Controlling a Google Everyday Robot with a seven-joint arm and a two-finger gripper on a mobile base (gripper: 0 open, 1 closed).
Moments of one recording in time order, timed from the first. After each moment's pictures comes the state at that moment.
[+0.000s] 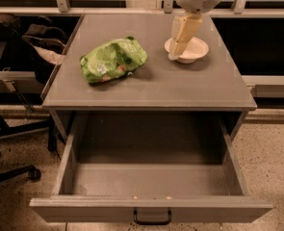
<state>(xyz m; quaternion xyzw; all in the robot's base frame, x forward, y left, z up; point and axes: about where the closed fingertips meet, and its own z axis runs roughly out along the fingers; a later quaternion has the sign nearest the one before) 0.612 -0.056 1.029 -0.78 0.50 -0.07 0.38</state>
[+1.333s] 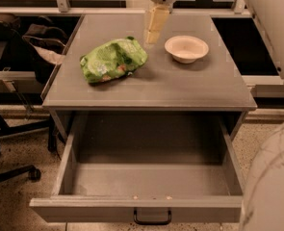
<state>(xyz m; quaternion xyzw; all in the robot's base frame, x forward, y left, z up) 0.677 0.005 1.014 -0.80 0.47 -0.02 0.36</state>
